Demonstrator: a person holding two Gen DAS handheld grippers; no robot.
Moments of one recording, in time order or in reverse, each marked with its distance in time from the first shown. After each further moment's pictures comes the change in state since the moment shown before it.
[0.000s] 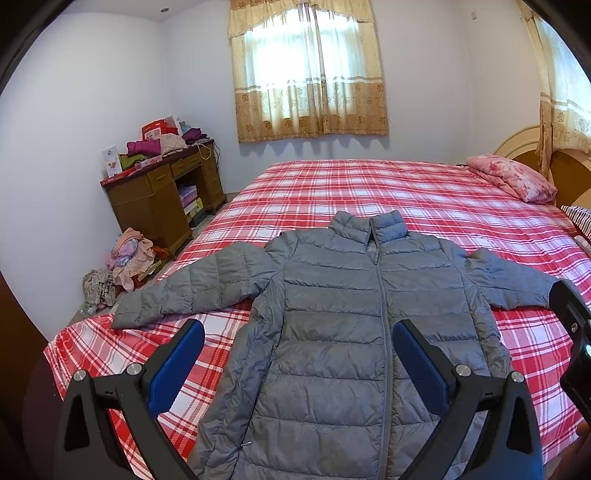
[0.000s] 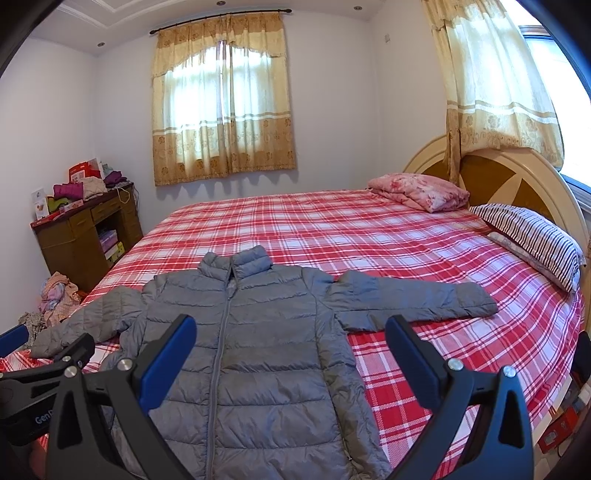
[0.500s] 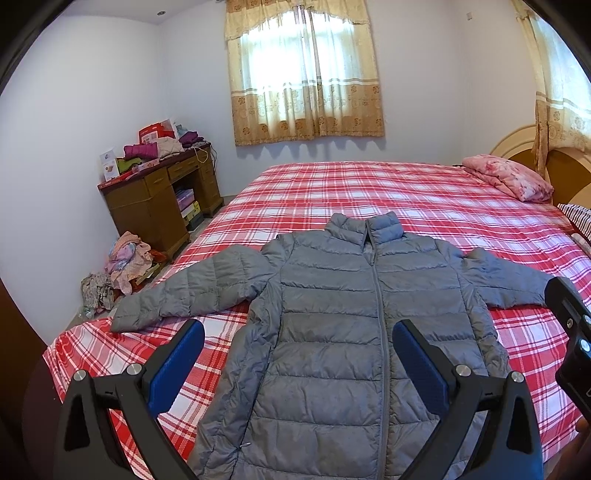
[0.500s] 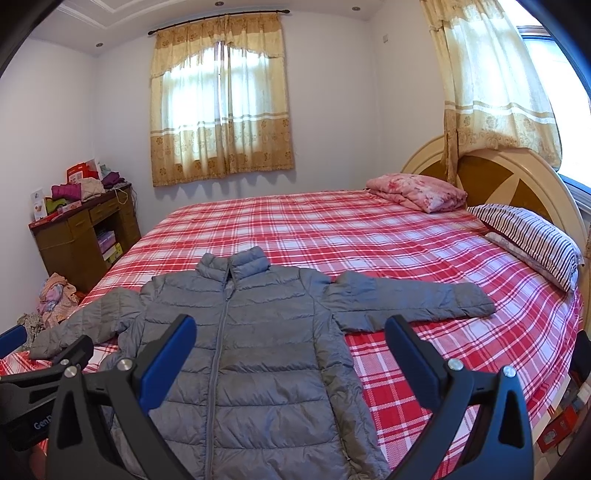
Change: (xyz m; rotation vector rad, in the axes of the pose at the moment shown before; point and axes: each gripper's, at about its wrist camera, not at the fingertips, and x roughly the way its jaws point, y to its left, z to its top) left arm -0.004 -0.002 0.000 0.012 -0.008 -0.011; right arm -0.001 0.000 0.000 0.001 -0.001 -0.005
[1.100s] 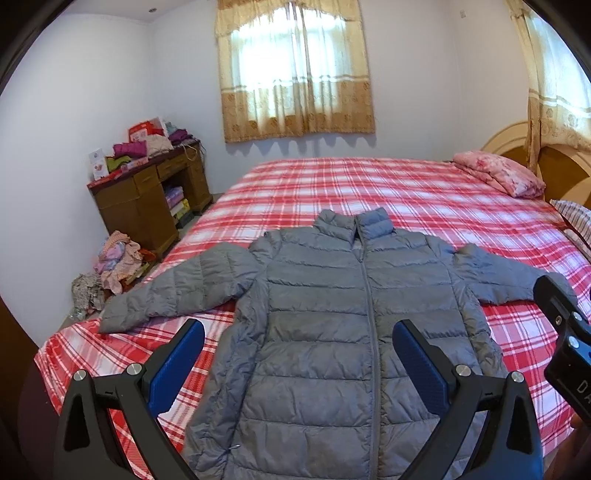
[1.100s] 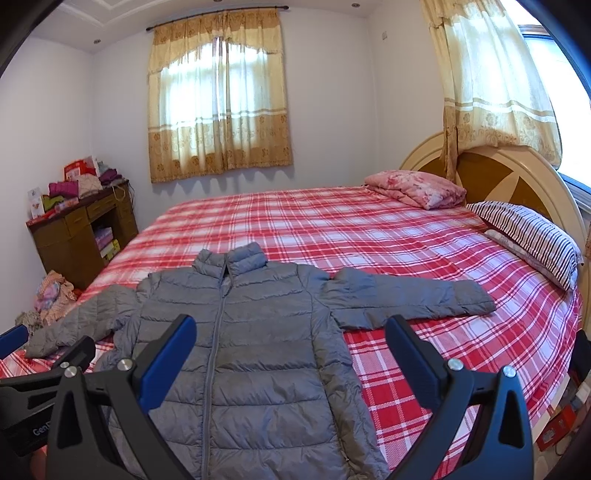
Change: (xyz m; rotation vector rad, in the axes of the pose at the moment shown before) left arm 0.014 -0.006 0.000 0.013 0.024 -0.054; right arm 0.012 -0.002 -0.001 -0.011 0.028 -0.012
